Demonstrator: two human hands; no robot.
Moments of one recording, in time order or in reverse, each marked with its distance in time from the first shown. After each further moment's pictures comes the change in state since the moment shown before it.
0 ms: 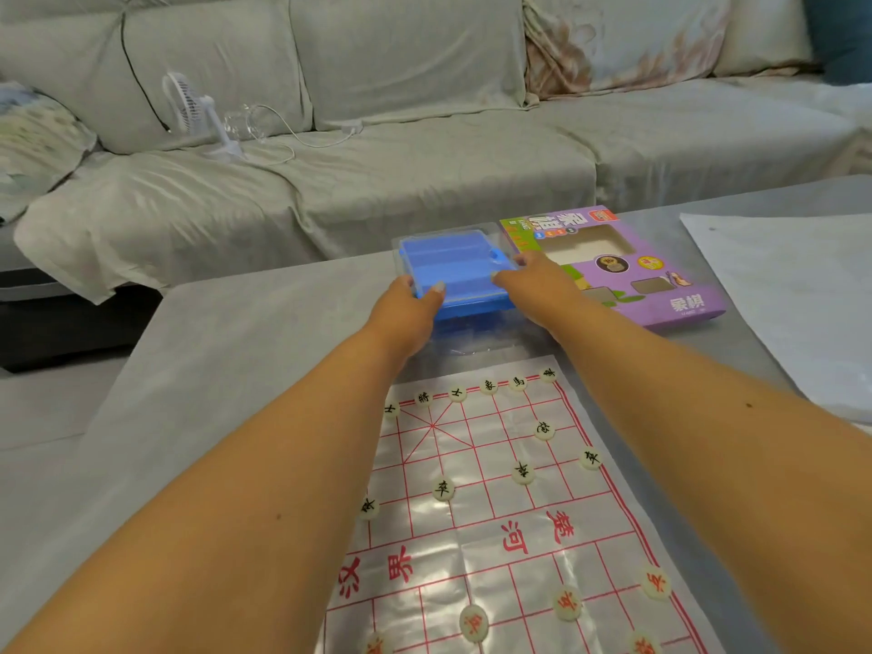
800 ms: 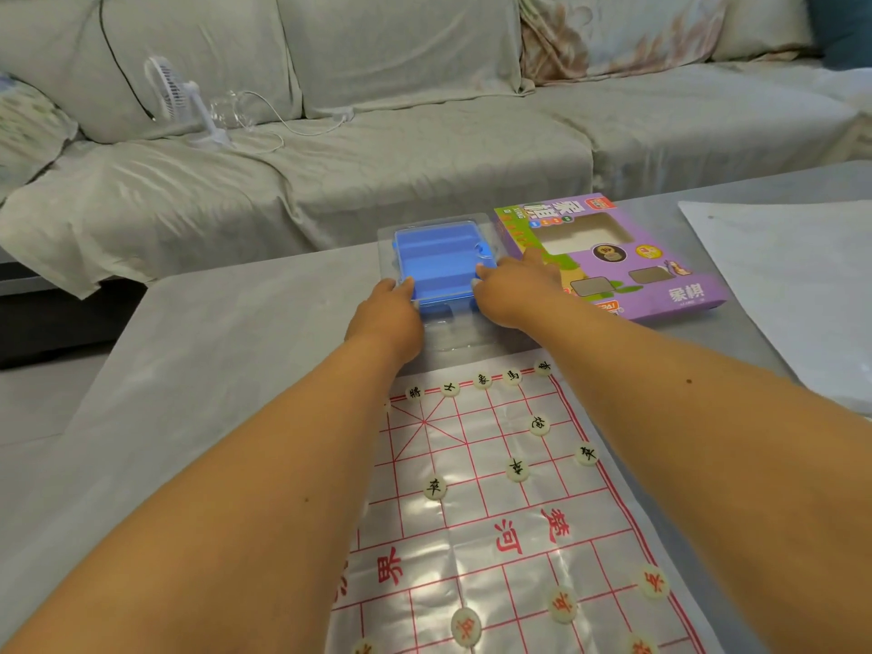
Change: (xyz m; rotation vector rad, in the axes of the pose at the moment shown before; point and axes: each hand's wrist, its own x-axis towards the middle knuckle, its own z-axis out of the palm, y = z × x) left_hand 0.023 -0.028 0.003 0.716 -0.037 0.138; right_hand 0.012 -0.002 0.021 -0.888 -0.088 -0.136
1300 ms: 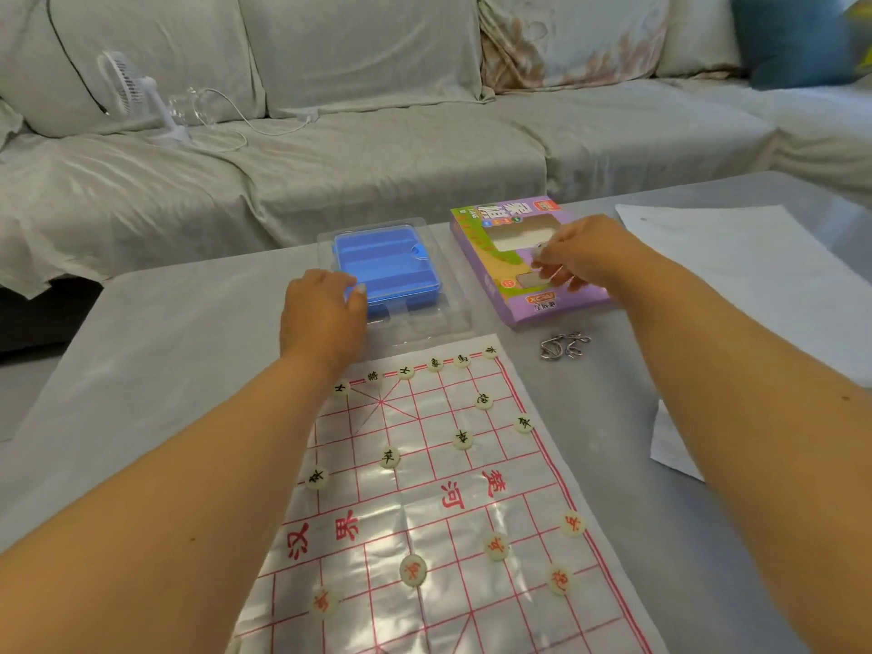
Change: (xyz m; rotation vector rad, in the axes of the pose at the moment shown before) left_hand -0.042 -0.006 -0.015 -0.071 0.375 0.052; right_hand -0.070 0.102 -0.054 0.853 0.036 0.153
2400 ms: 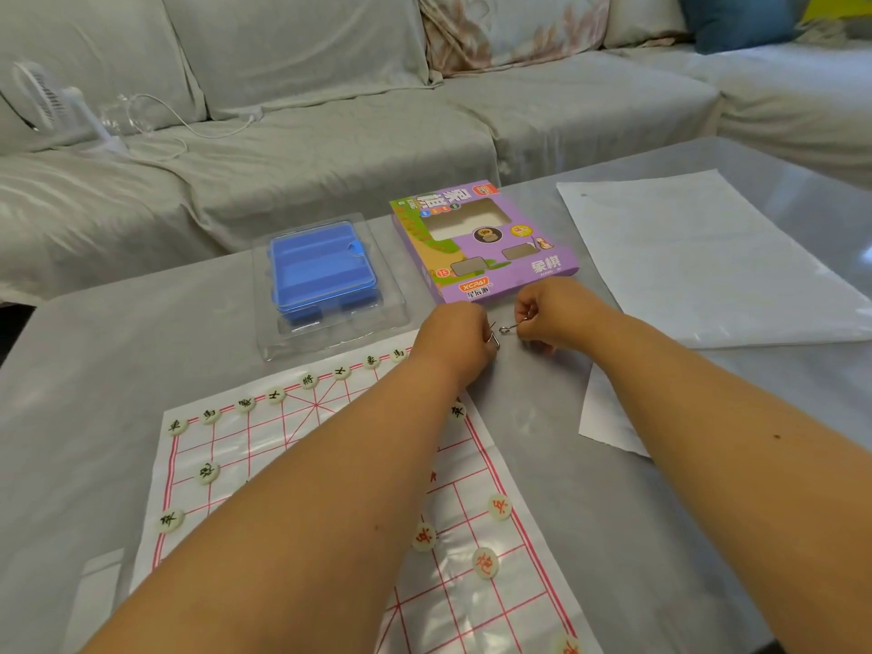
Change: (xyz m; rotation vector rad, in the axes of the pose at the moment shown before) left_hand -0.049 0.168 0.069 0.004 -0.455 0.305; right_hand -0.024 0.091 0.005 -0.338 -0.059 -0.062
